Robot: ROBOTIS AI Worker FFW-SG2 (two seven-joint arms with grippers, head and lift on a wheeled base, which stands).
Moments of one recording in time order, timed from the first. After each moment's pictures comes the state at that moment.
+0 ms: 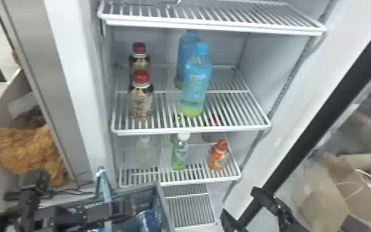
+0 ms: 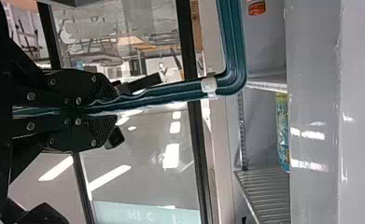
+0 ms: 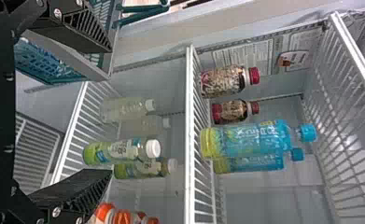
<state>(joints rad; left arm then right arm) 0.01 0.18 0.14 -1.63 0.58 1.54 -1.35 0.81 -0.14 -0.20 -2.19 -0.24 0.04 0.62</state>
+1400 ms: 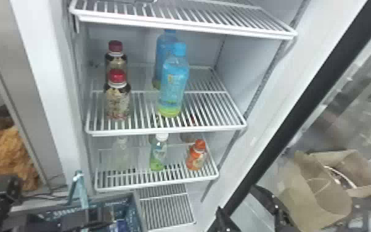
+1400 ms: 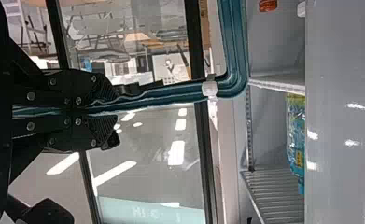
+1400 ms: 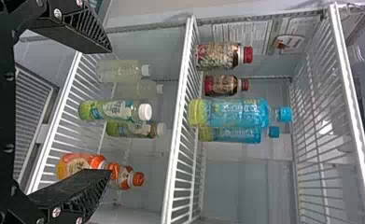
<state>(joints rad) 0.00 0.19 0.11 -1.61 0.60 1.53 -1.35 0.88 -0.09 -0.25 -2.21 -0.16 -0.10 0.53</state>
